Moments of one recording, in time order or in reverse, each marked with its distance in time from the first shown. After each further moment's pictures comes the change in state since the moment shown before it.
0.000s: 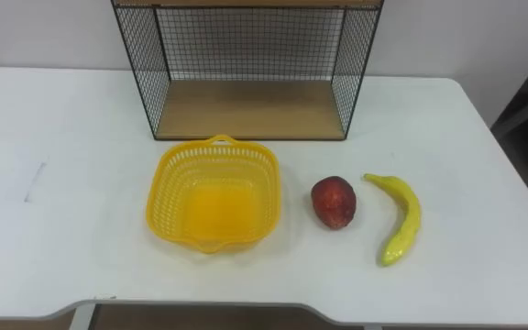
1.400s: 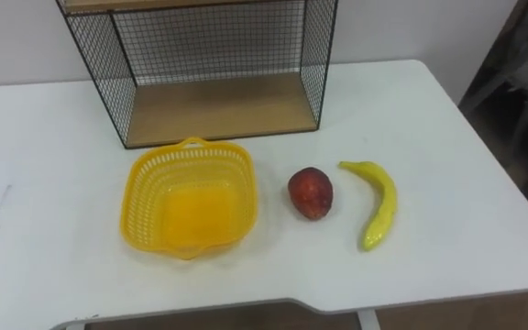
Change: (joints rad) left arm 0.083 -0.004 0.187 -0.042 -0.046 -0.142 0.197; right arm 0.029 0.002 -0.566 -0.481 1.491 -0.247 -0.650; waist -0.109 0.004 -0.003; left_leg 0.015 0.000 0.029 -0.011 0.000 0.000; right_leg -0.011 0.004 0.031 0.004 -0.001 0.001
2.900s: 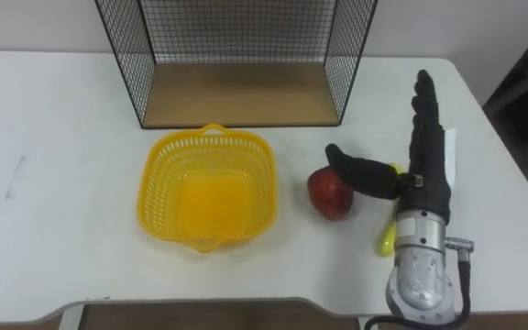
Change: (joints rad) left arm -0.045 0.035 -0.189 0.039 0.007 -0.071 -0.026; right arm -0.037 -0.088 0.532 -0.792 -1.156 -0.140 0.216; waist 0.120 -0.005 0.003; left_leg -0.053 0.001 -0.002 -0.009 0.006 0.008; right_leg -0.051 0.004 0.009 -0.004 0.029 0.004
